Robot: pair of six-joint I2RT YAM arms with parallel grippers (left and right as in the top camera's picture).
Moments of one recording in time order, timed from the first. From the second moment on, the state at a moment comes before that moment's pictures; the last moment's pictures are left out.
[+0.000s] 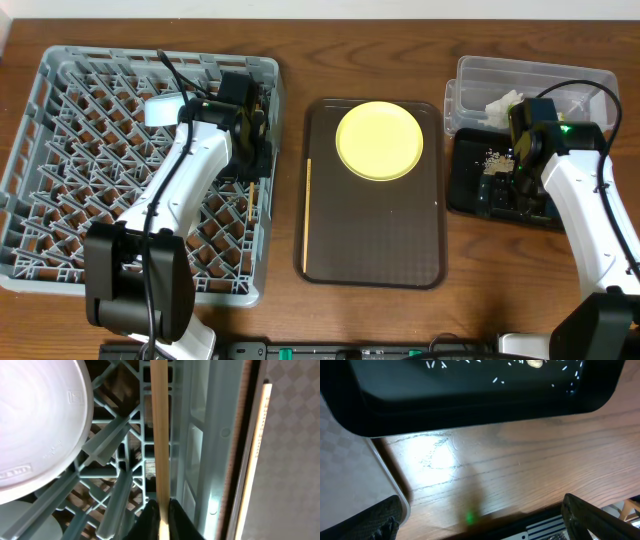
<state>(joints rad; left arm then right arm) -0.20 1.75 1.33 -1.02 0.04 -0.16 -0.01 1.55 1.24 -1.33 0.20 0.26</state>
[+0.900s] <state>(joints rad) -0.20 1.74 1.33 -1.02 -0.01 -0.15 -0.01 1.55 1.24 -1.33 0.20 0.26</state>
